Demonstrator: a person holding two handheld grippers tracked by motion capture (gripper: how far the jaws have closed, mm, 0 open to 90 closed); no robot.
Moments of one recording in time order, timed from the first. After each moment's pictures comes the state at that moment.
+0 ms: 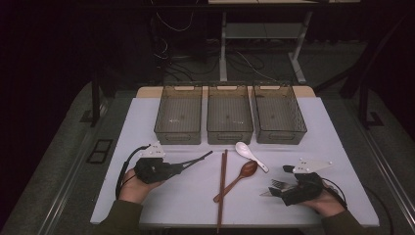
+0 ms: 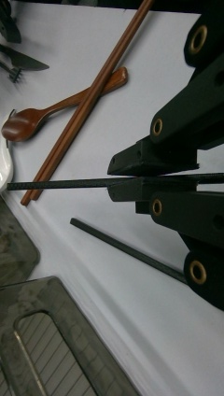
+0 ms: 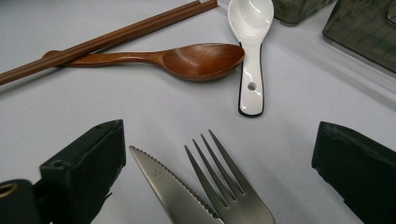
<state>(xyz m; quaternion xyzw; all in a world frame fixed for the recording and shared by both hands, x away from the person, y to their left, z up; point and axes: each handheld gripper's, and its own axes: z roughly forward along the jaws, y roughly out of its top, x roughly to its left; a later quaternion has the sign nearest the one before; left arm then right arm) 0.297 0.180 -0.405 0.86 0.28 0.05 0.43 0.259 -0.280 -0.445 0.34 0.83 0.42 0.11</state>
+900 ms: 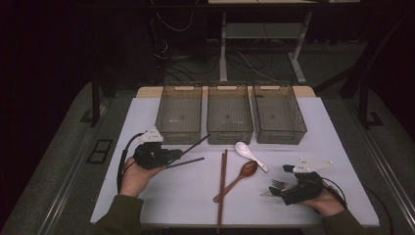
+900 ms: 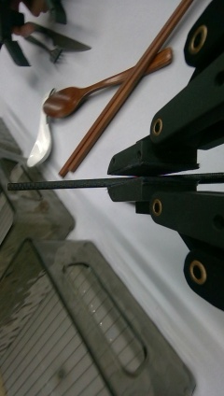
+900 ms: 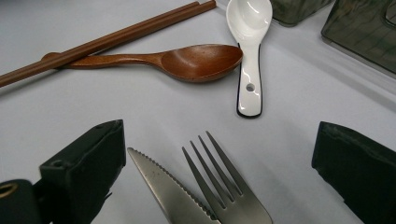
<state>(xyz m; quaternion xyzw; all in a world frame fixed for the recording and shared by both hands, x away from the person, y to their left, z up) 0.324 0.182 -0.385 0.83 0.32 0.07 0.45 0.260 -0.281 -0.445 0.34 0.83 0.42 0.10</state>
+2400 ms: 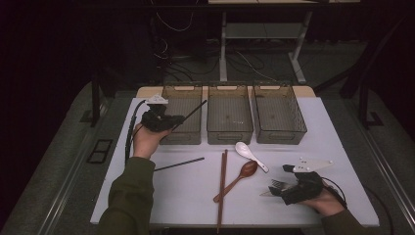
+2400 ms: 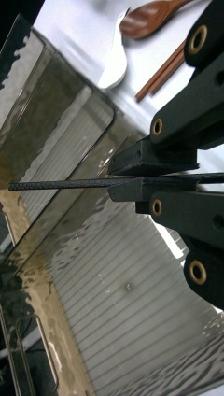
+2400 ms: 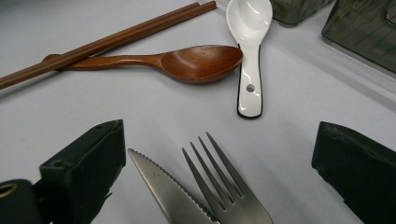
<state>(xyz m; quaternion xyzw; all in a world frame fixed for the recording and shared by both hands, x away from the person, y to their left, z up) 0.418 0.171 -0.359 0.81 0.37 0.12 0.44 0.261 -0.281 -0.445 0.34 0.83 0.43 0.10</state>
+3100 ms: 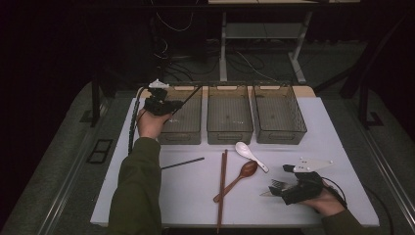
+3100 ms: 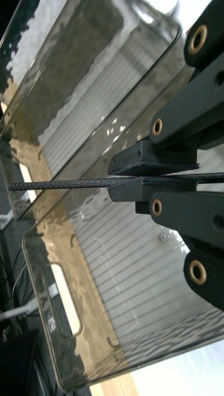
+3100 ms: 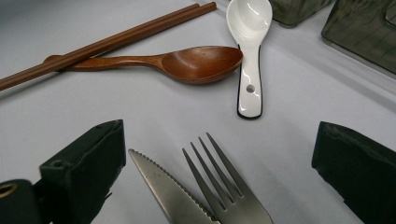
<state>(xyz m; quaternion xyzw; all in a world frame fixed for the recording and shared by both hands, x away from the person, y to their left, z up) 0.470 0.169 -0.357 0.78 0.42 0.15 0.43 0.261 -0.281 -0.445 0.34 0.83 0.43 0.10</state>
